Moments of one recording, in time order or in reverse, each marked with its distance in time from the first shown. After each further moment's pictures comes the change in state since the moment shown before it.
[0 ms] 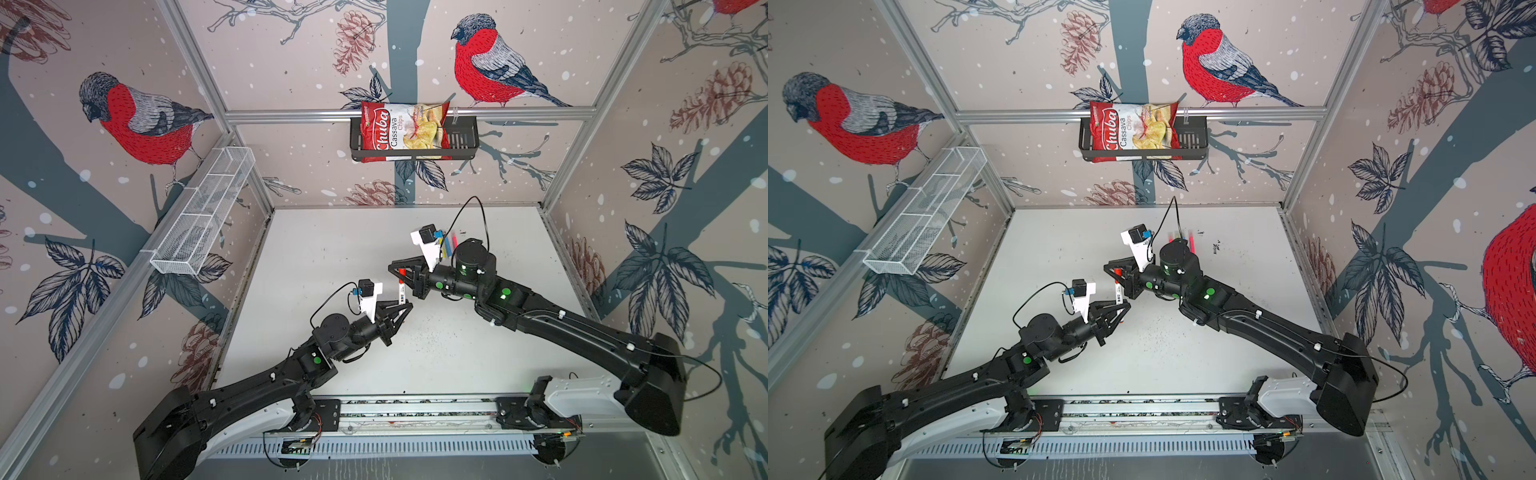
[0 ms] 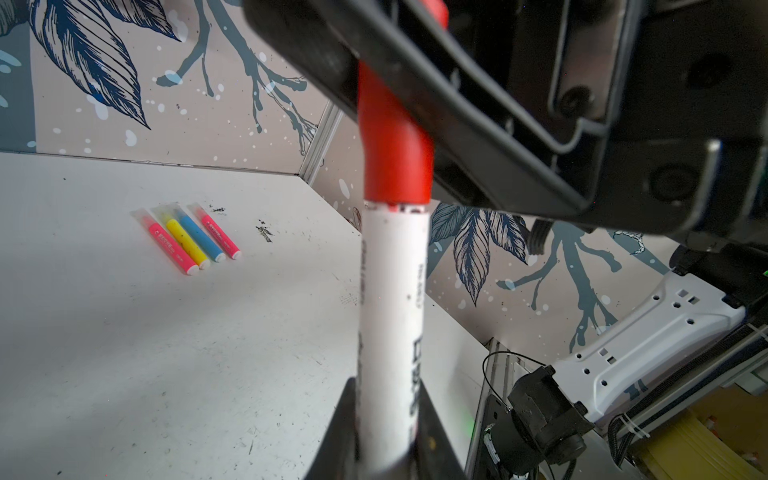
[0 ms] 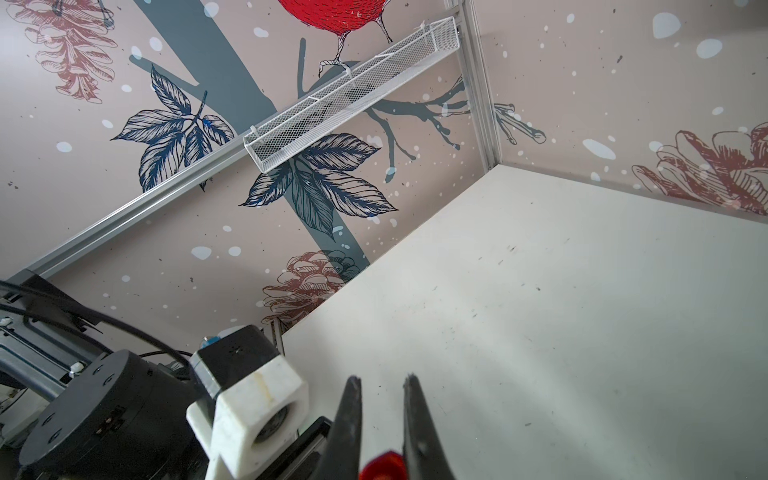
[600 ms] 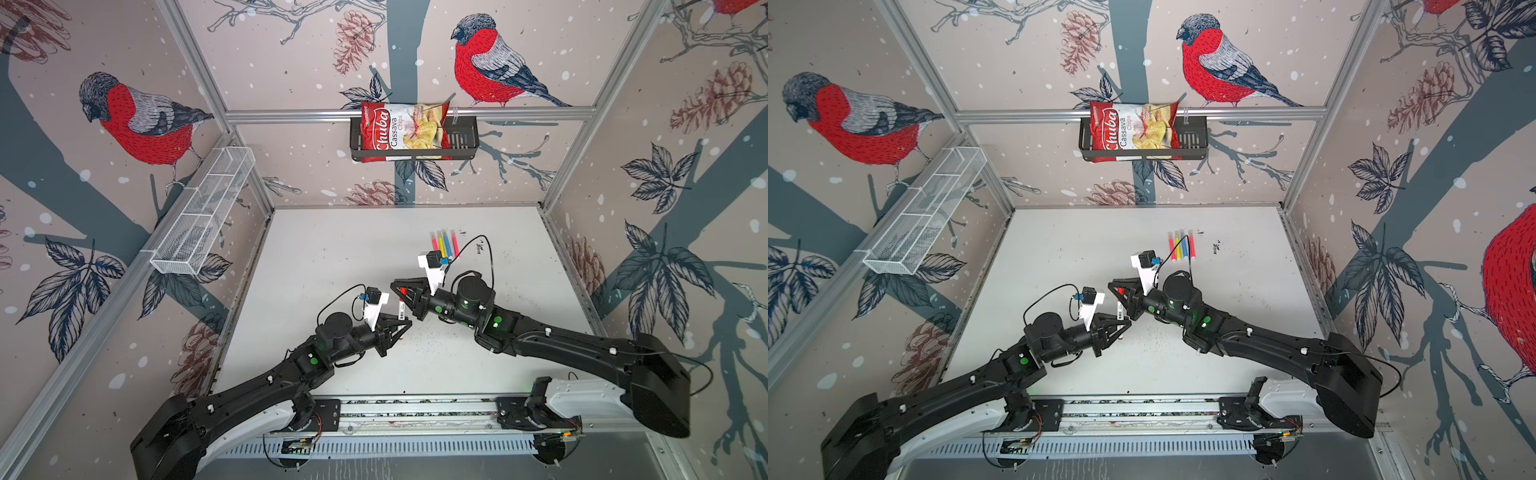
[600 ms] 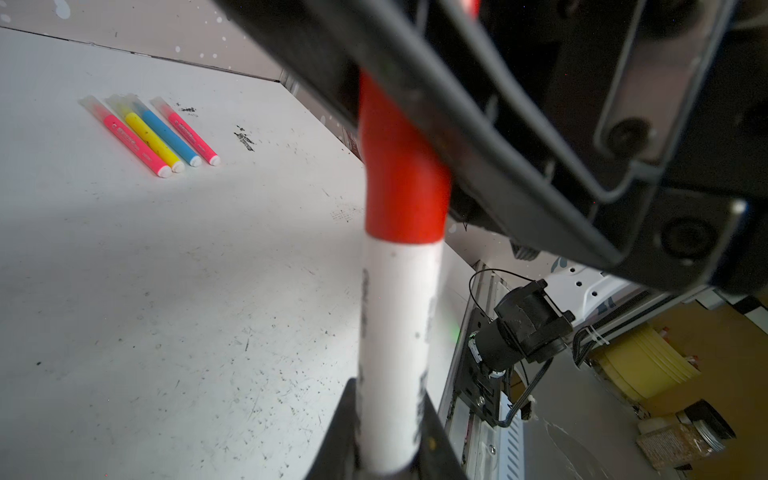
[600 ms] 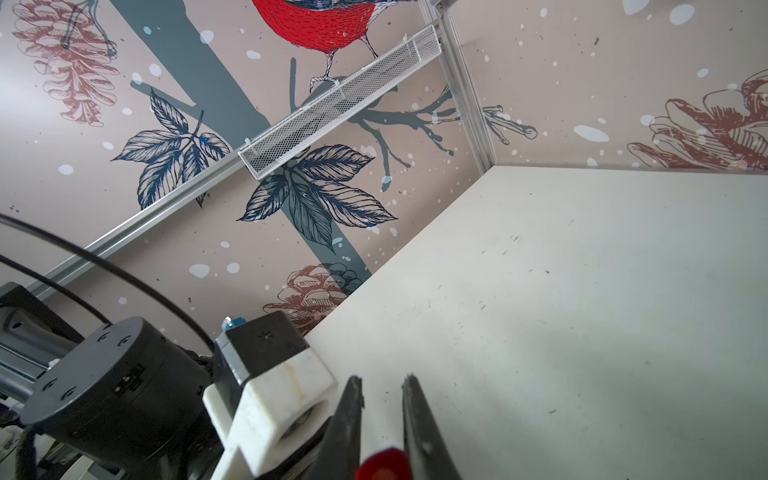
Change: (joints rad) left arm 0.072 -0.047 -0.022 -0.186 0.201 -0.002; right arm 0.089 -0.041 -0.337 0.380 0.140 0.127
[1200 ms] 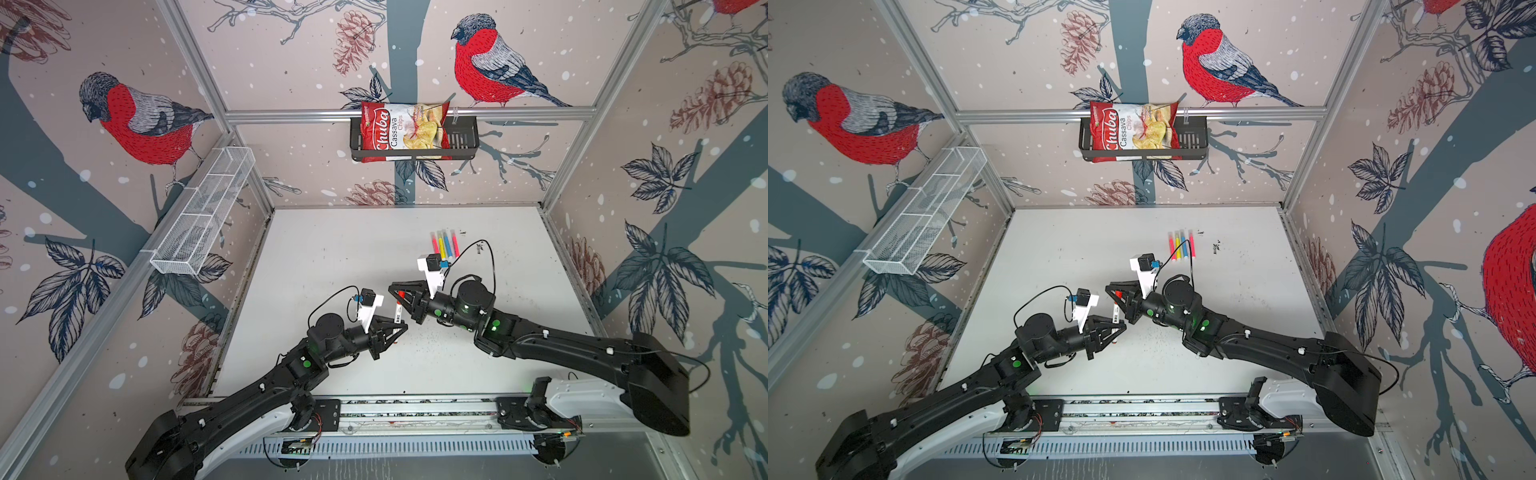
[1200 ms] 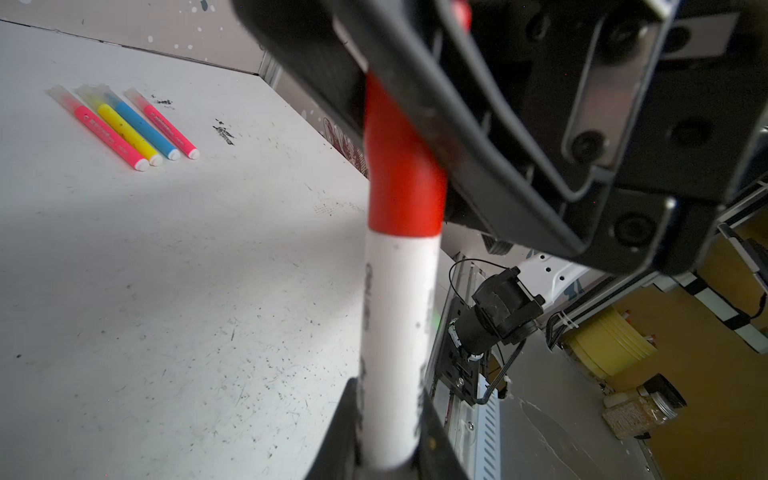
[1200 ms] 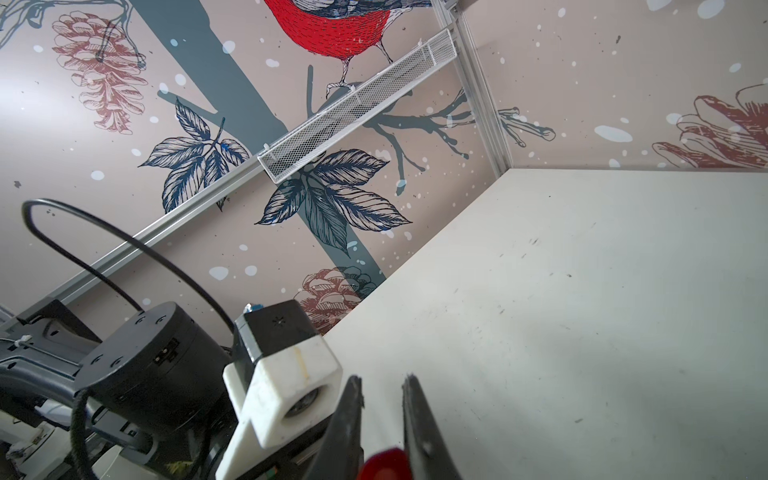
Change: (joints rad) left arm 0.055 -0.080 -0.029 -0.033 0.112 -0.020; right arm 0.021 0.006 -0.015 0.047 -0.014 0.005
